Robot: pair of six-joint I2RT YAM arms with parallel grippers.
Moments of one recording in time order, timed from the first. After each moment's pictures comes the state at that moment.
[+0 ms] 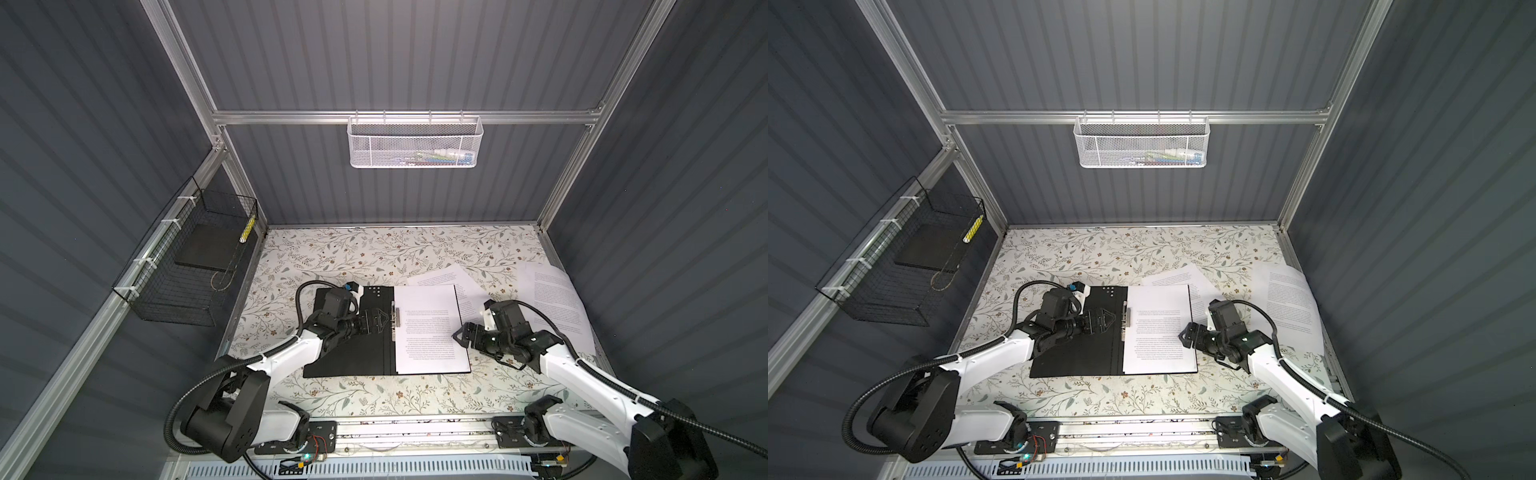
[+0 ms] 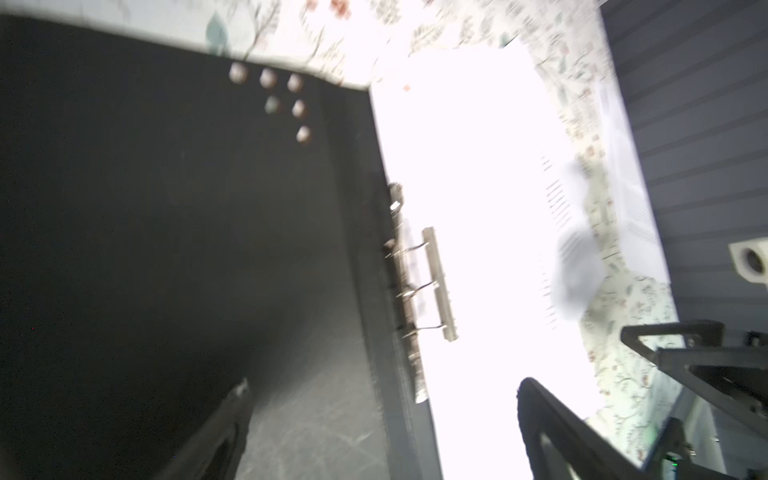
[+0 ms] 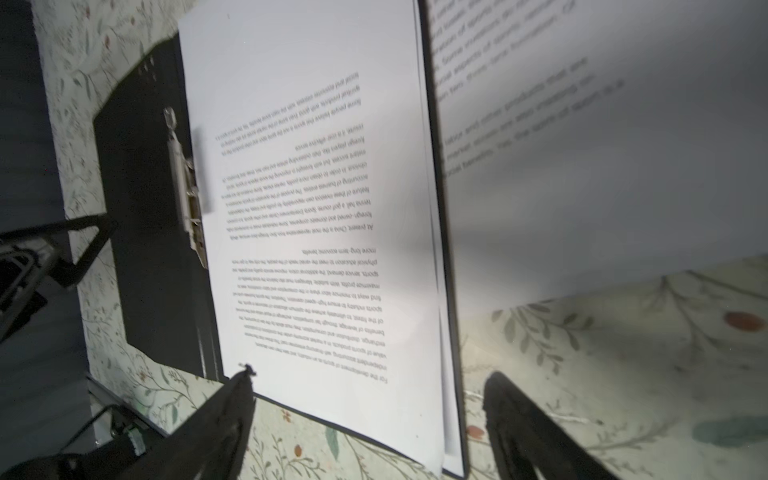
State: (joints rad) left arm -0.48 1.31 0.61 -0.02 0.31 -0.51; right arm 0.39 1.05 0.53 -0.43 -0.26 0.67
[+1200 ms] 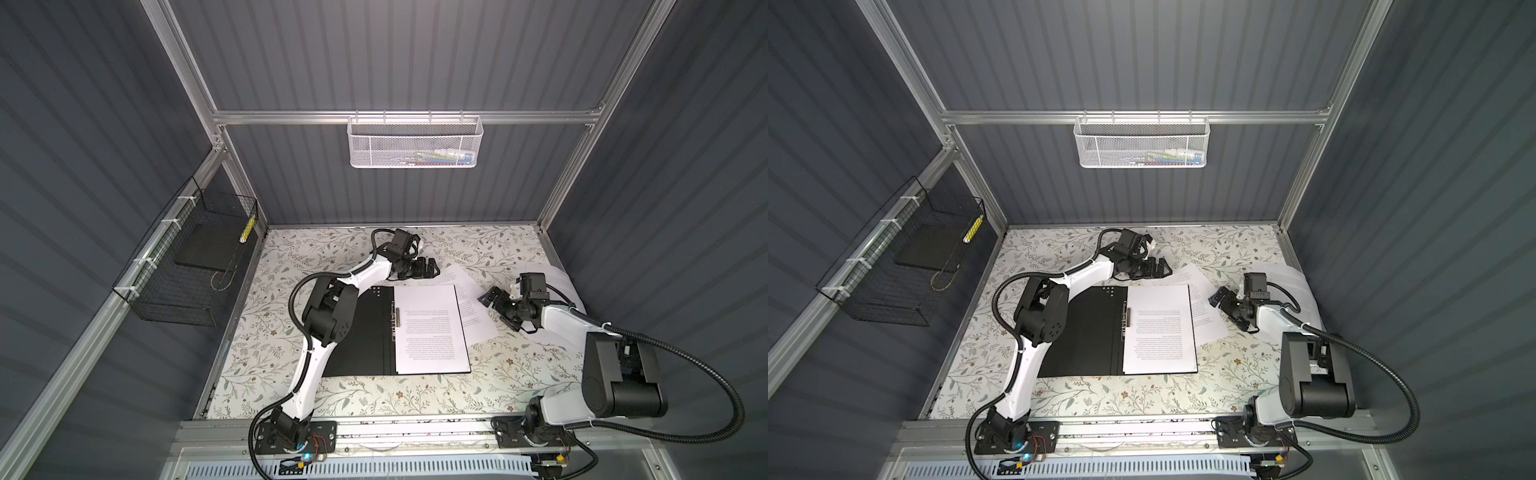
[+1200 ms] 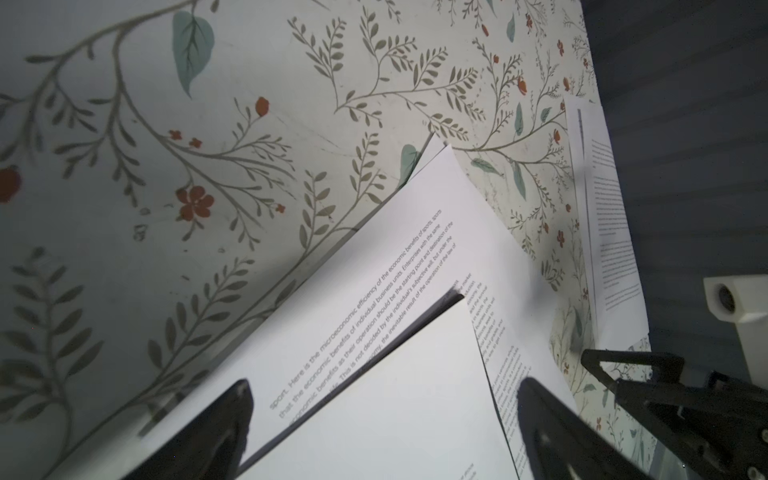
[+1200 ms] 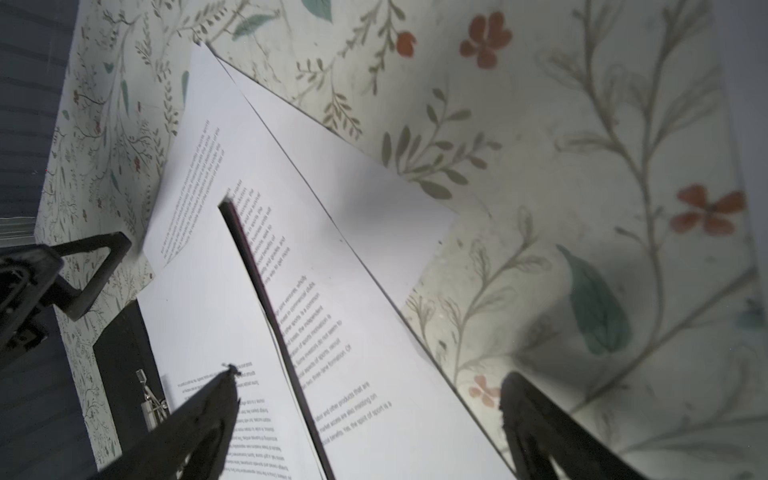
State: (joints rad) left arm -0.59 2.36 1.89 -0.40 0.44 -0.44; right arm -0.04 1.45 0.68 -0.23 -0.33 0.62
